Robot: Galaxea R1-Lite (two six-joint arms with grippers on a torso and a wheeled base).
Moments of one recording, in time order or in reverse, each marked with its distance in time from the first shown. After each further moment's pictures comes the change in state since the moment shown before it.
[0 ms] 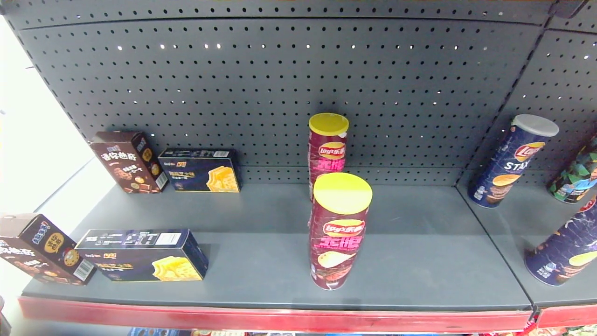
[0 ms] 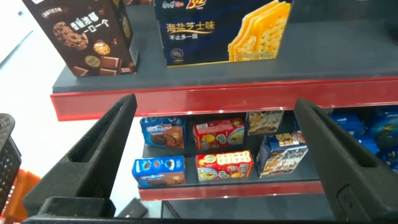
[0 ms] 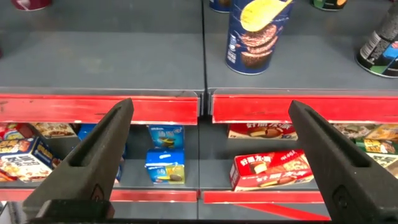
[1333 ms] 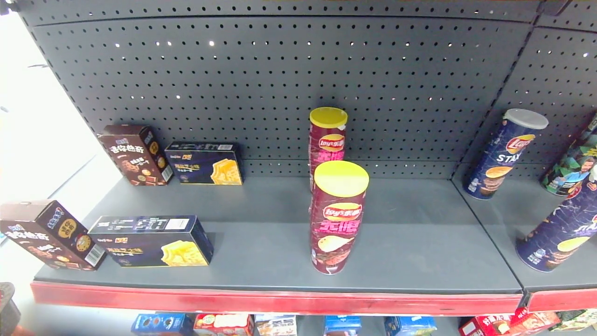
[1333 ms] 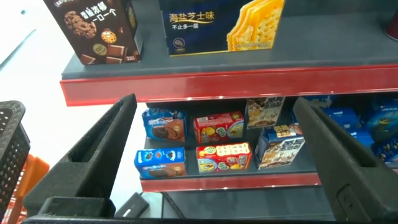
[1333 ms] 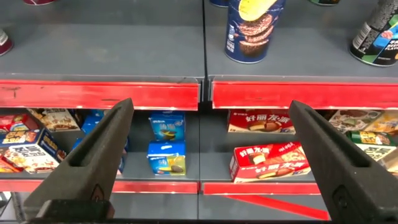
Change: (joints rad) left arm 0.000 0.000 0.000 0.000 0.000 -0.001; right arm -0.001 0.001 0.000 -0.001 0.000 0.000
